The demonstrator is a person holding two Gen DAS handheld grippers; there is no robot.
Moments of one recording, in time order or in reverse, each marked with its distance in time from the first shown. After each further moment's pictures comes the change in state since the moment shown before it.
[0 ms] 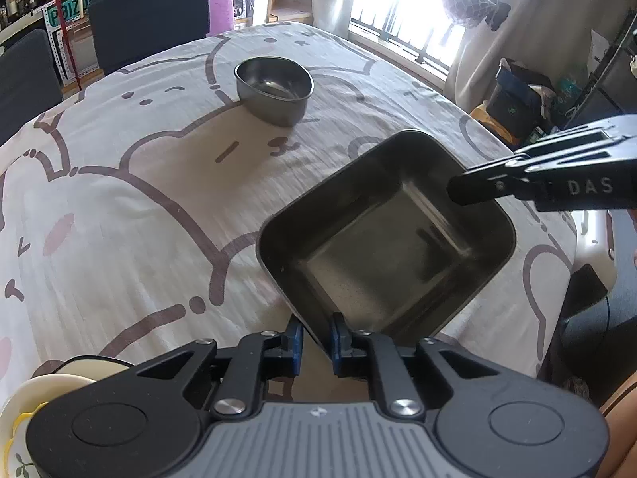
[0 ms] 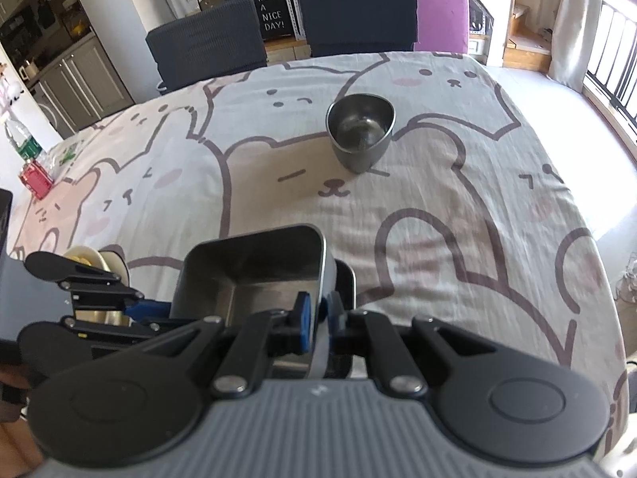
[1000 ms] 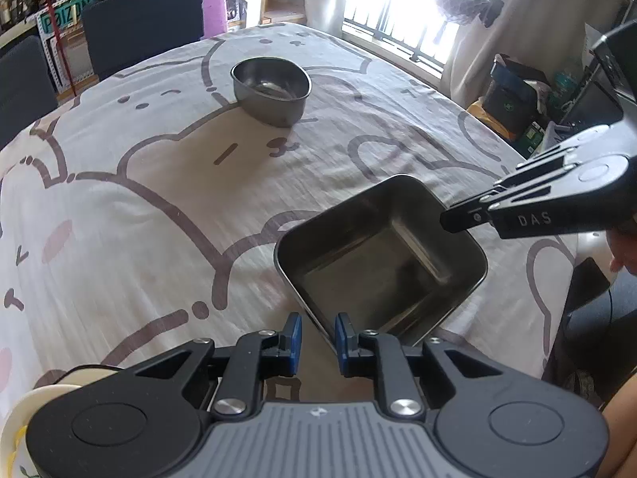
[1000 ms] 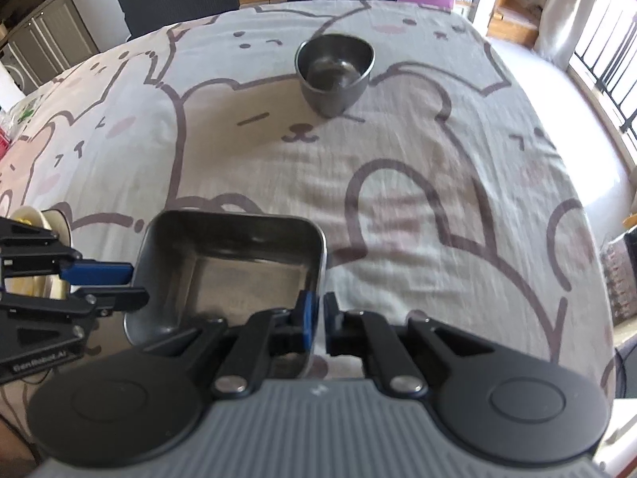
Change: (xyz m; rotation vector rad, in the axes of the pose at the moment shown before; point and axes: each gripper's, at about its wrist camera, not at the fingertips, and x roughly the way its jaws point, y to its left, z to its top) left arm 0.003 0.002 -0.001 0.032 -0.011 0.000; right arm 0.040 -0.008 -0.004 -0.016 0.142 -0.099
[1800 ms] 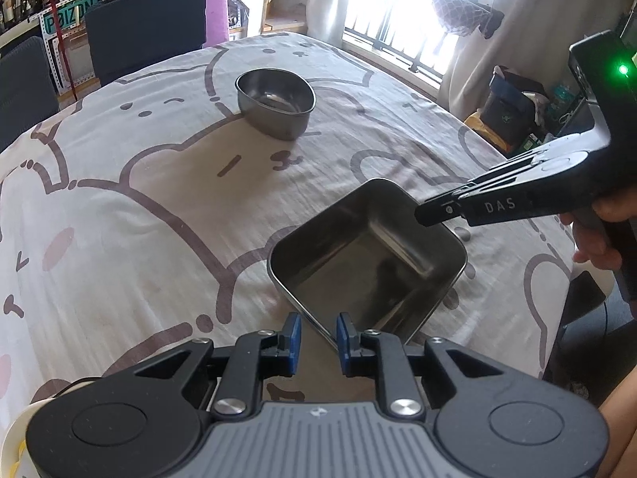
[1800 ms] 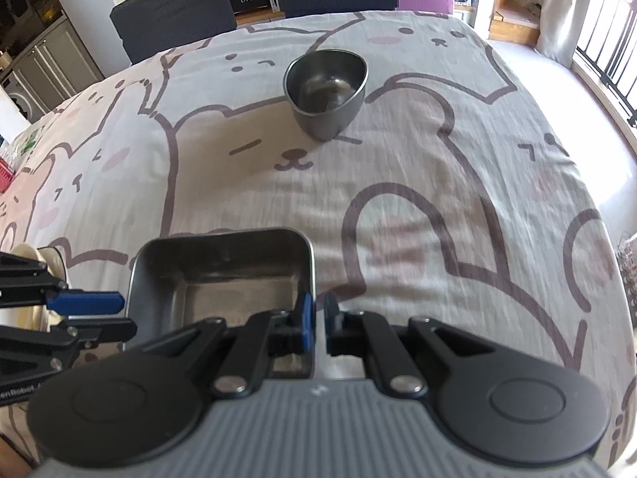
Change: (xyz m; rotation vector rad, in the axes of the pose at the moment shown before) left arm -0.003 0.007 0.004 -0.025 -0.026 -0.017; right arm 0.018 -0.013 0.013 0.039 -0.071 0.046
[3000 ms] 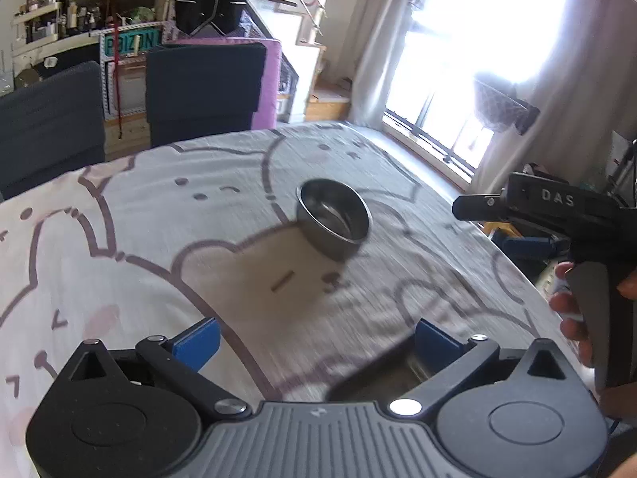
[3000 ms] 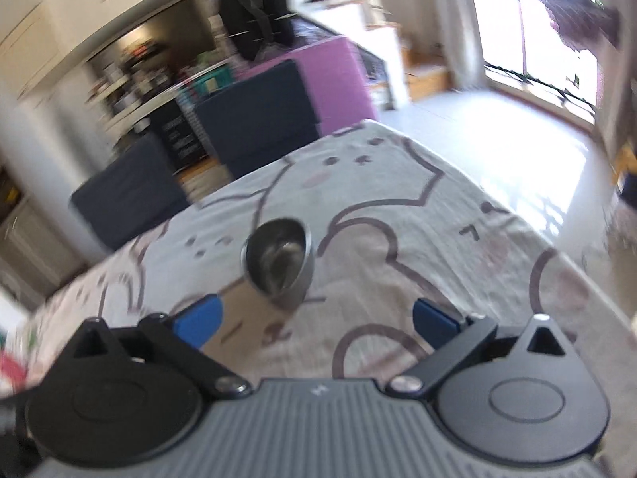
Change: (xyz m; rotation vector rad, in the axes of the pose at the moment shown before) left arm -0.025 0.037 0.052 -0.157 -0.243 0.056; right arm -0.044 -0.036 0.038 0.411 -0.391 -0.009
